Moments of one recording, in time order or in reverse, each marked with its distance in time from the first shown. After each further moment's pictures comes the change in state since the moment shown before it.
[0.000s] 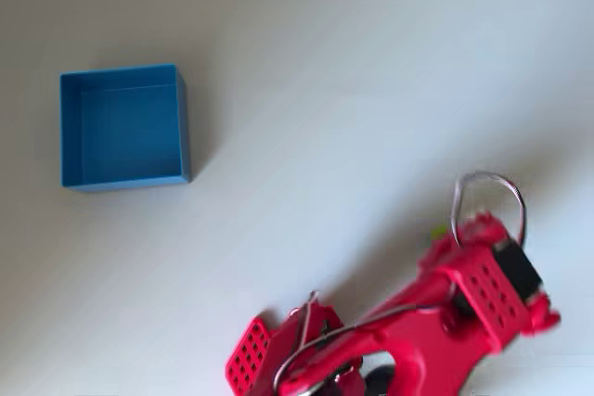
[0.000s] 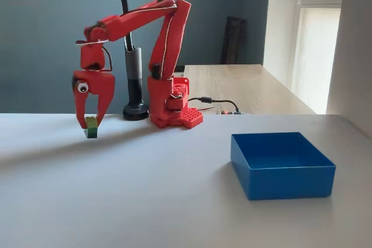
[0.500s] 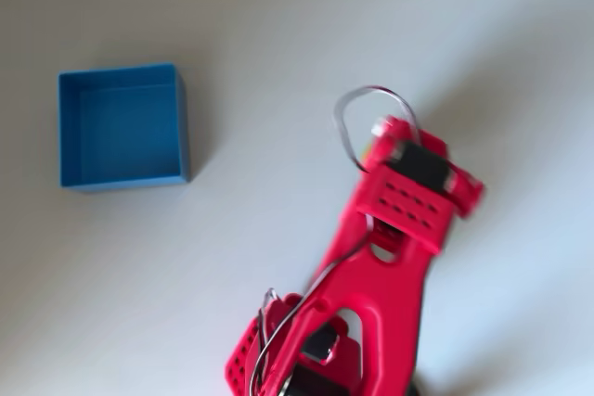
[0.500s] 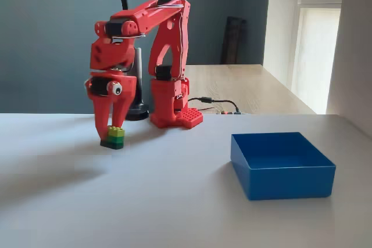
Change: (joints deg) arm -32.5 -0.1 -5.0 0.0 -0.8
